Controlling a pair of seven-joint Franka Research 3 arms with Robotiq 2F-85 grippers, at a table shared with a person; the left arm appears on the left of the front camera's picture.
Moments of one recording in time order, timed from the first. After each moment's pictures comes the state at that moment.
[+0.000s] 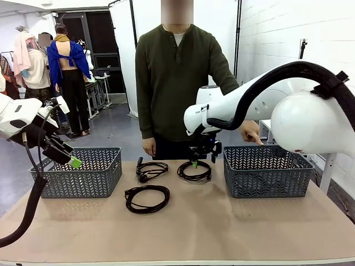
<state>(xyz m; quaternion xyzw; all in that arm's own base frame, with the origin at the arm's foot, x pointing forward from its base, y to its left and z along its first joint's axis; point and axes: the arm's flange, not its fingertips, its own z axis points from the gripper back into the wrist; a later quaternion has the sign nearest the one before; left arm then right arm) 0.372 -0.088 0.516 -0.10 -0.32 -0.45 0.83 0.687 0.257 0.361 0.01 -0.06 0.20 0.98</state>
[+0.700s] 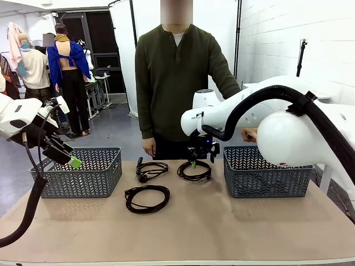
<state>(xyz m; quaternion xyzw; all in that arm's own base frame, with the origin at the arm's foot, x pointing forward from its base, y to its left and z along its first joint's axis) 0.372 -0.088 0.516 -0.10 -0.32 -0.45 0.83 0.717 0.262 0.344 -0.01 -0.07 0.17 0.98</state>
